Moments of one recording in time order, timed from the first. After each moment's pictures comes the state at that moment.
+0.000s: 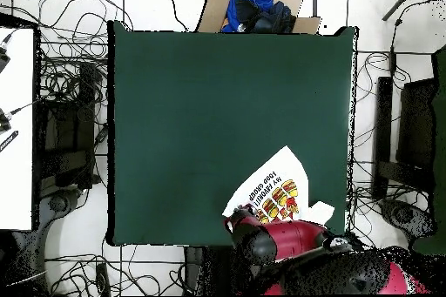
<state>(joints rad) -0.67 -0.41 0.13 2.09 -0.71 -0.05 1.21</state>
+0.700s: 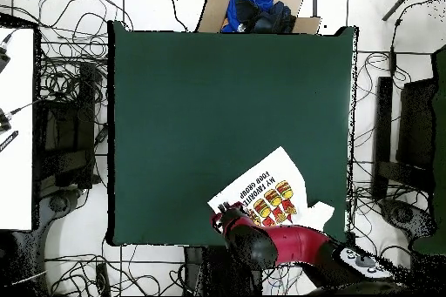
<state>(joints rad) -0.81 -0.49 0.33 2.23 -0.63 -0.06 1.21</state>
